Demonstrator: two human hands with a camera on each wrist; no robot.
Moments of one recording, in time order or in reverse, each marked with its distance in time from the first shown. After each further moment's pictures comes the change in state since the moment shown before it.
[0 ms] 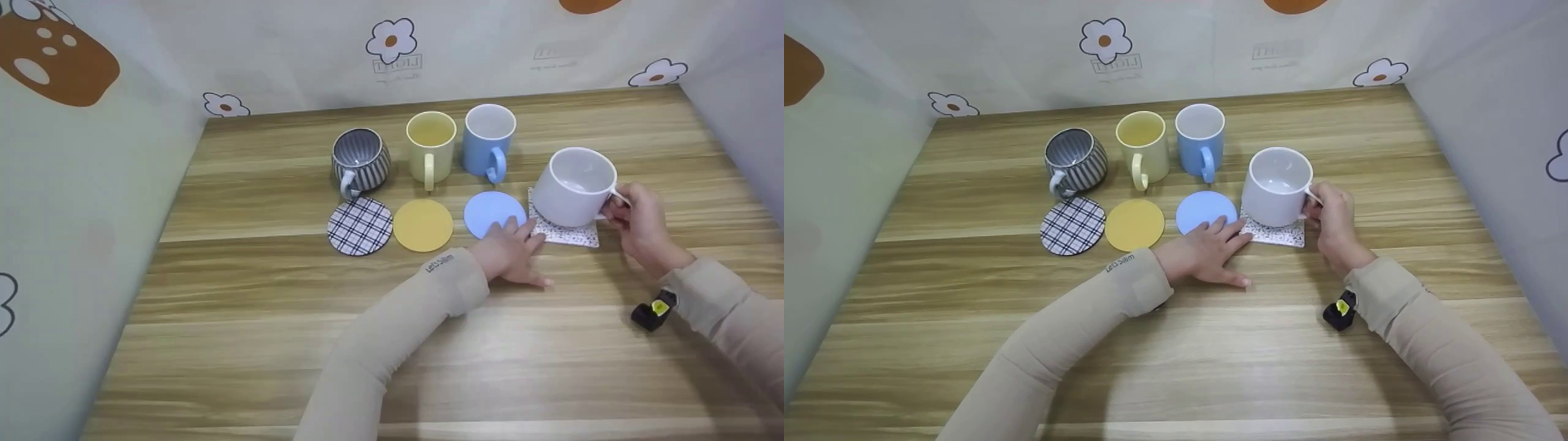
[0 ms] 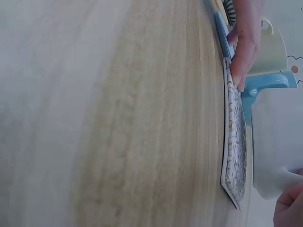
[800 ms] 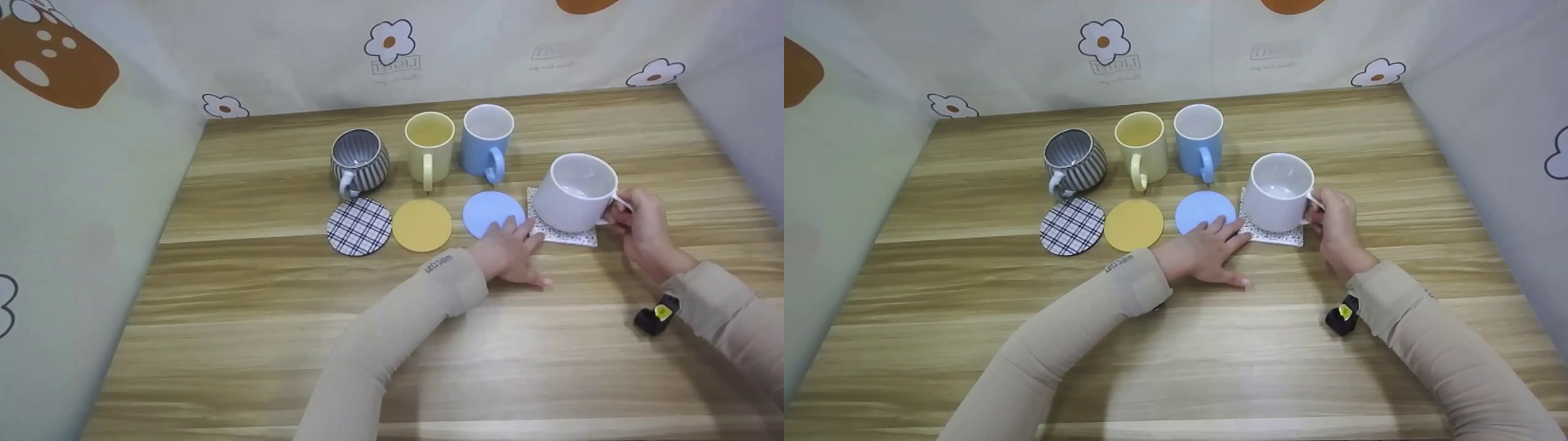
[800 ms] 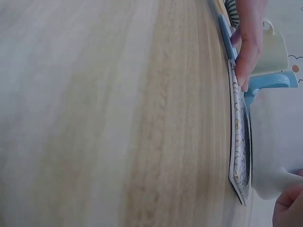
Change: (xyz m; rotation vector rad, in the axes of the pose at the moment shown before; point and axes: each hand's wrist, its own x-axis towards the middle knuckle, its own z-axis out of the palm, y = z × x) left_hand 0.000 -0.001 0.002 -0.044 0.010 0.013; right_hand -0.006 0.004 -0.005 0.007 0.017 -0.017
